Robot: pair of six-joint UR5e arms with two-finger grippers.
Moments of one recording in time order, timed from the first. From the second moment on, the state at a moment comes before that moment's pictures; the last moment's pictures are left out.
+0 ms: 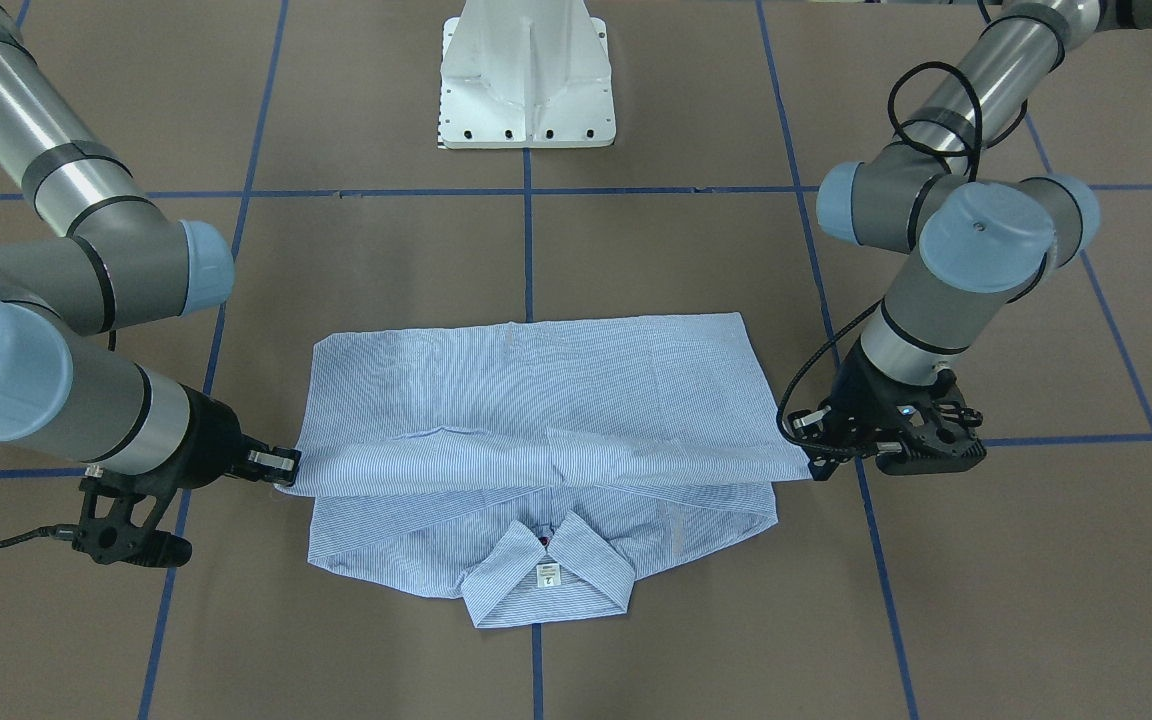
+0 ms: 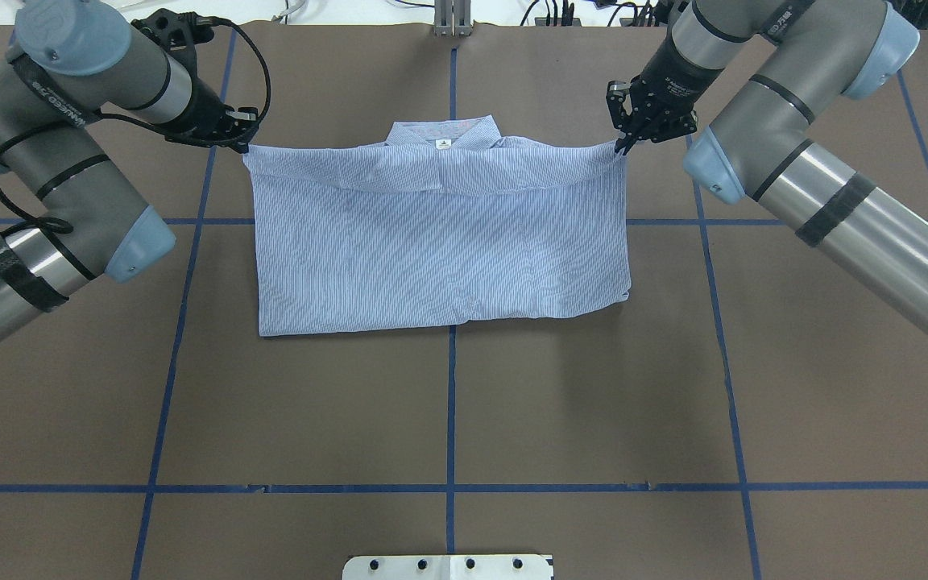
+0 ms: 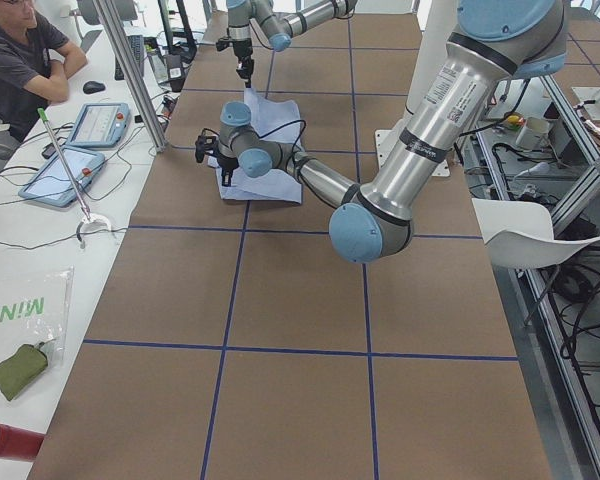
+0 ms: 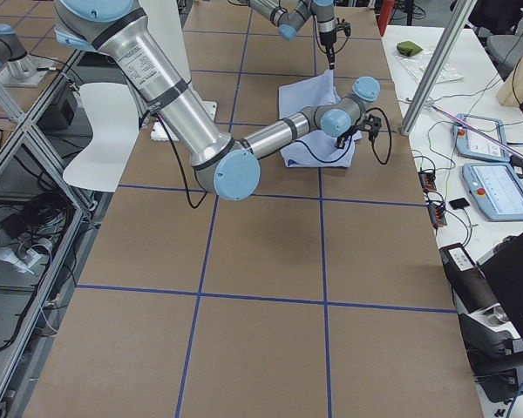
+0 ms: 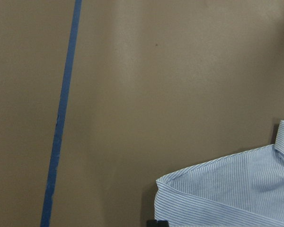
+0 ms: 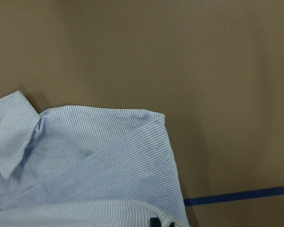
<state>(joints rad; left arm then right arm) -0.91 -2.14 -1.43 -2.01 -2.00 -1.06 0.99 -0.86 1.27 -1.31 2.40 1.11</state>
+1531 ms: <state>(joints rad) -0.91 -2.14 -1.42 -2.06 -2.00 -1.05 0.99 -0.85 1.26 -1.31 2.38 1.11</state>
